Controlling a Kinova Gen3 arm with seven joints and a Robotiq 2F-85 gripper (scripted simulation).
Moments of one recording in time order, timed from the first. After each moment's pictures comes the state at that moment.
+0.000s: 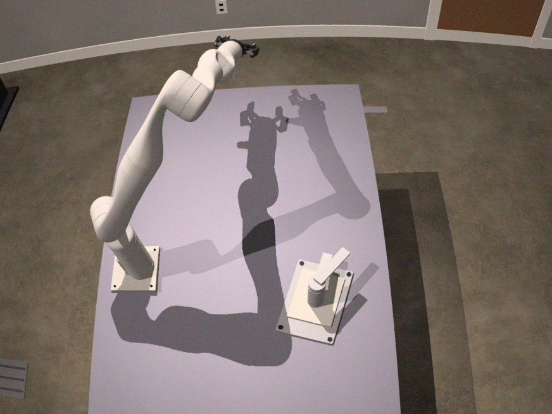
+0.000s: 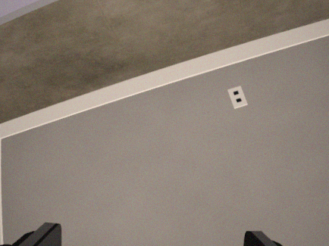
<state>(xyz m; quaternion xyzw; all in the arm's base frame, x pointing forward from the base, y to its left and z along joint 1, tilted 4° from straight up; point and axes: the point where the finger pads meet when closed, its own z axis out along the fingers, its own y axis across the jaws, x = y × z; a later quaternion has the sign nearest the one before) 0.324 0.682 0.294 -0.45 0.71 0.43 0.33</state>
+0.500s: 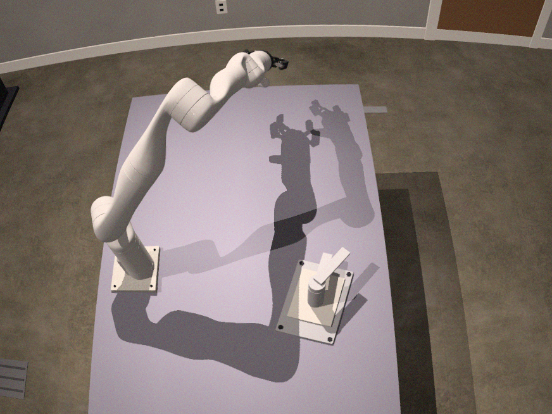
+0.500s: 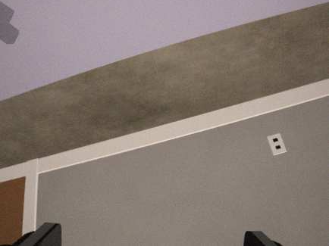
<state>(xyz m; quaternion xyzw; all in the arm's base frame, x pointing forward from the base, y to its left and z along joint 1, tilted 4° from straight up) 0.418 0.624 0.261 -0.48 0.73 0.36 0.31</state>
